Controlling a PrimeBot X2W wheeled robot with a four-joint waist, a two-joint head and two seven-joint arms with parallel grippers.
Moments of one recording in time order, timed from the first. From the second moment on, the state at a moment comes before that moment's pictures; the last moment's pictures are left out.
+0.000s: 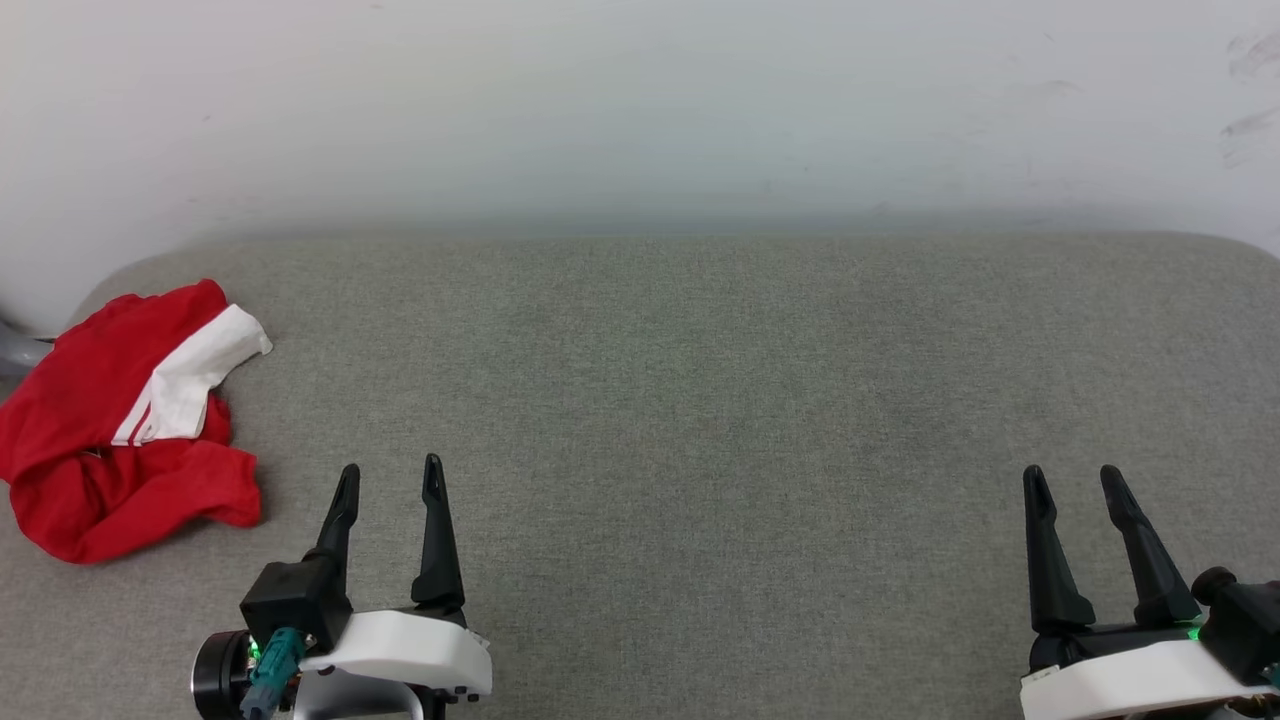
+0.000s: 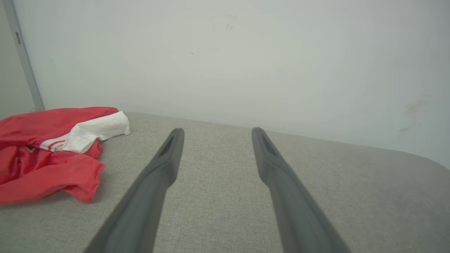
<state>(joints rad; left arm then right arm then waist) -0.01 0.05 -0.11 0.03 -0.22 0.12 -0.22 0.06 -0.05 -0.05 -0.01 0.25 0.13 -0.21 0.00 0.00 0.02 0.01</state>
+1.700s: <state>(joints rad) 0.01 0.05 -0.12 0.09 -0.15 0.11 -0.26 0.09 -0.05 -0.04 0.01 0.21 0.13 -0.26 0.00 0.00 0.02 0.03</state>
